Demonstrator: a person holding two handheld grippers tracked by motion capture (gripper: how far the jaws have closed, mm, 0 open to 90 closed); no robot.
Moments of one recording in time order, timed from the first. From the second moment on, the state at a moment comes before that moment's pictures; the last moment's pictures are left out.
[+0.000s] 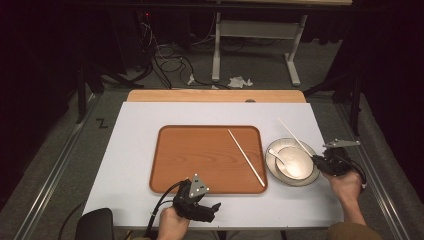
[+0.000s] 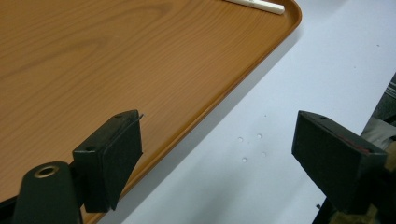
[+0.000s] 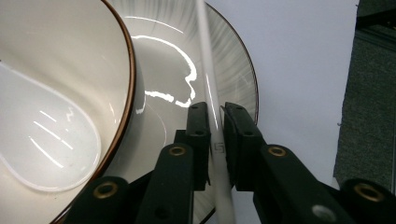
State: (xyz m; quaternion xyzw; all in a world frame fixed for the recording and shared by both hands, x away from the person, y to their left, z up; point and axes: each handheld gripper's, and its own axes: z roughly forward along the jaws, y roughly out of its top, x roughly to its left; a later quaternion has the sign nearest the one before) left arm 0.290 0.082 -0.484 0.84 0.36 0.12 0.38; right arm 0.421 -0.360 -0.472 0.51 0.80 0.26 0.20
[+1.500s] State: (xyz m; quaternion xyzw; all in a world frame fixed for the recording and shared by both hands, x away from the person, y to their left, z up) left arm 0.294 0.076 -0.487 0.85 0.35 0.11 0.38; right arm 0.382 -0.313 -0.422 0.43 0.78 0.37 0.25
